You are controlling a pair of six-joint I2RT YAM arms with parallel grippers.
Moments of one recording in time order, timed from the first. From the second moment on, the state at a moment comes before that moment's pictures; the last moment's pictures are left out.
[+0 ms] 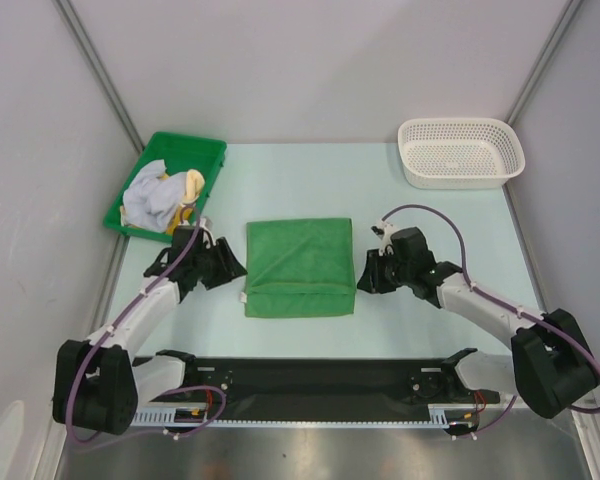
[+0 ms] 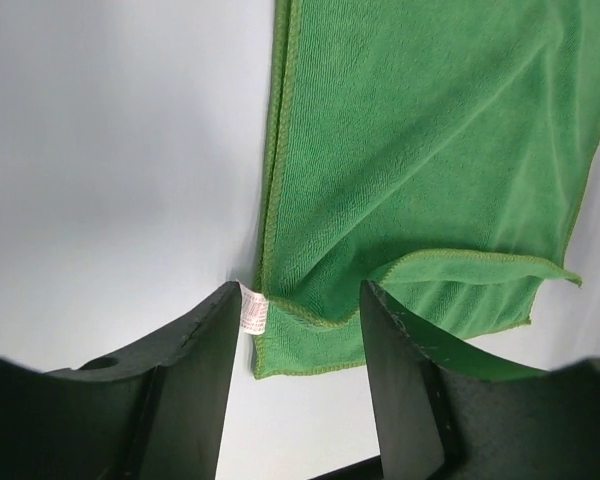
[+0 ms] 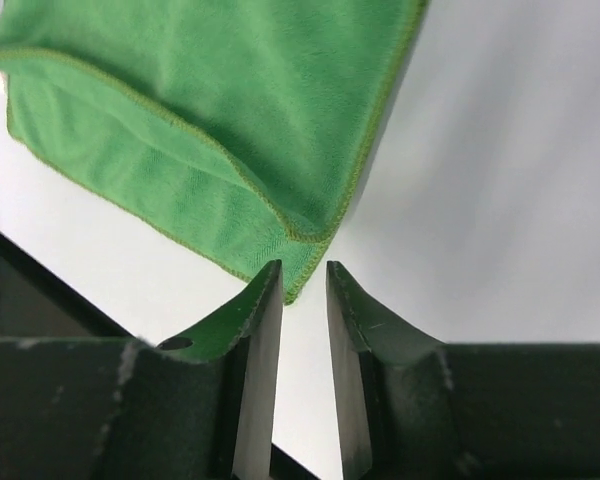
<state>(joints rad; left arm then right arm) -0.17 1.11 0.61 -0.38 0.21 -0.55 0.50 1.23 0.61 -0.17 -0.30 0.35</state>
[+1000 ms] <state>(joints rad) -0.24 1.23 0.48 -0.22 0.26 -0.72 0.54 1.43 0.65 -0.19 -0.14 1.13</state>
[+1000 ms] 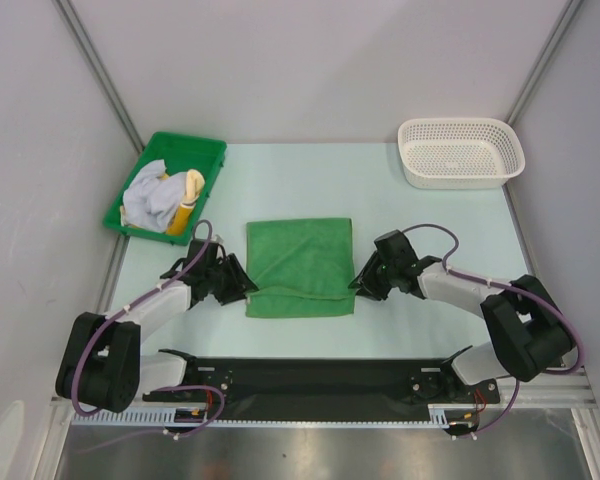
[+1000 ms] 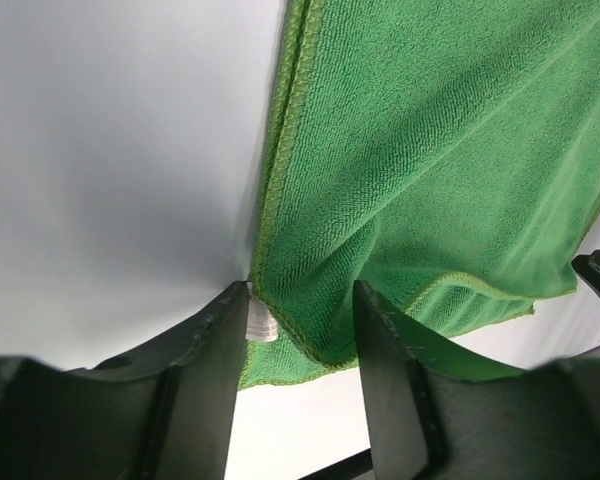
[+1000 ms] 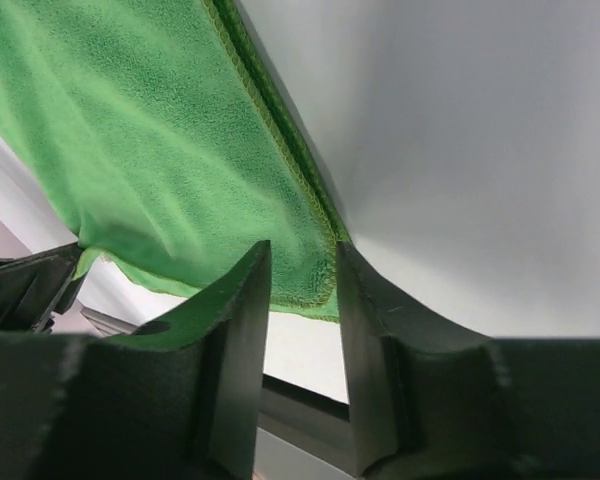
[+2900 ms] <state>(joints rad) -0.29 0.97 0.53 -0.41 0.19 -0.71 0.65 1.26 0.62 -0.27 -0.03 1.08</state>
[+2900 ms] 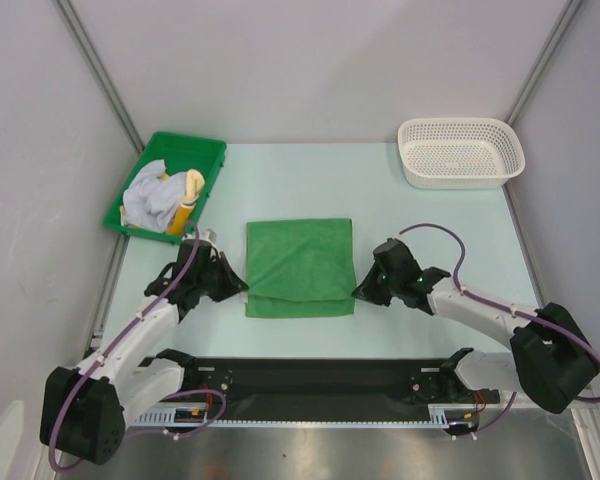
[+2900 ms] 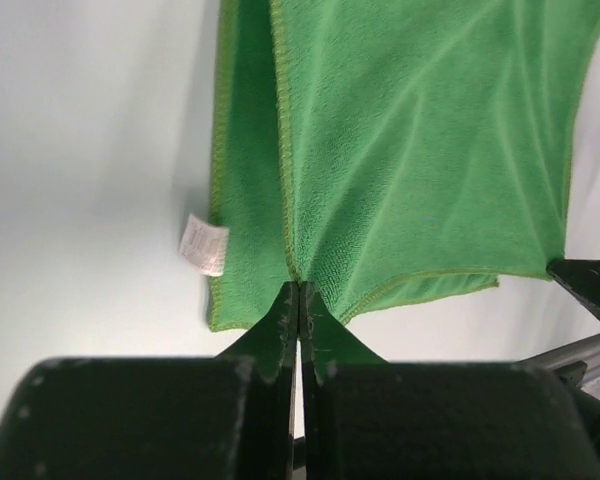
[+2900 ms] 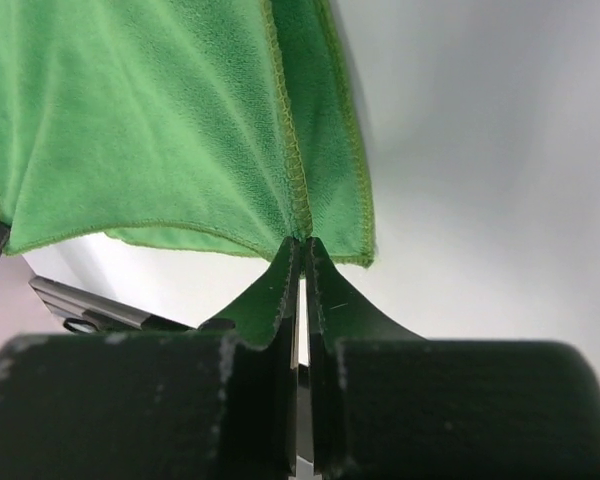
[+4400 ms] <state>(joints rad) -0.48 0.89 0.40 -0.59 -0.08 -0.91 0.64 1.10 0.36 -0.14 -0.14 0.99</state>
